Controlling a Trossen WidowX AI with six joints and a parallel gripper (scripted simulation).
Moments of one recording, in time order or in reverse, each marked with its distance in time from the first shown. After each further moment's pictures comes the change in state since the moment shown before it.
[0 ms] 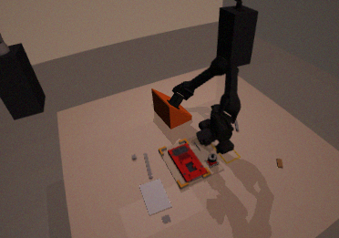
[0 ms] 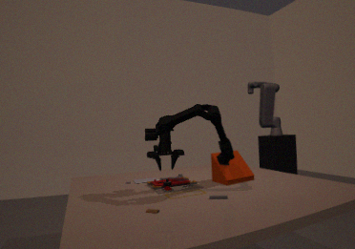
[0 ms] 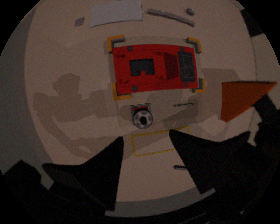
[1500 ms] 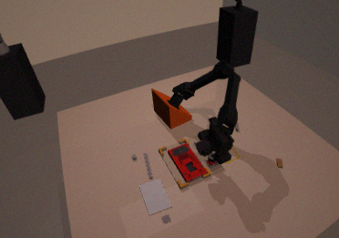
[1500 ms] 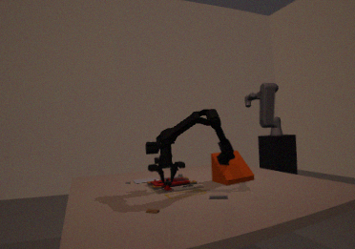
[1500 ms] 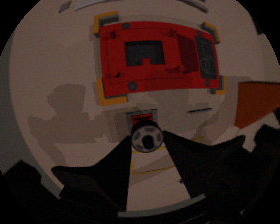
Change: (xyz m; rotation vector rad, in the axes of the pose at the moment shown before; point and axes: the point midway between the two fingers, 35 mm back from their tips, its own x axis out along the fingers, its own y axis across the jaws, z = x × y) arm 0.066 -0.003 -0.001 -0.003 0.005 -0.007
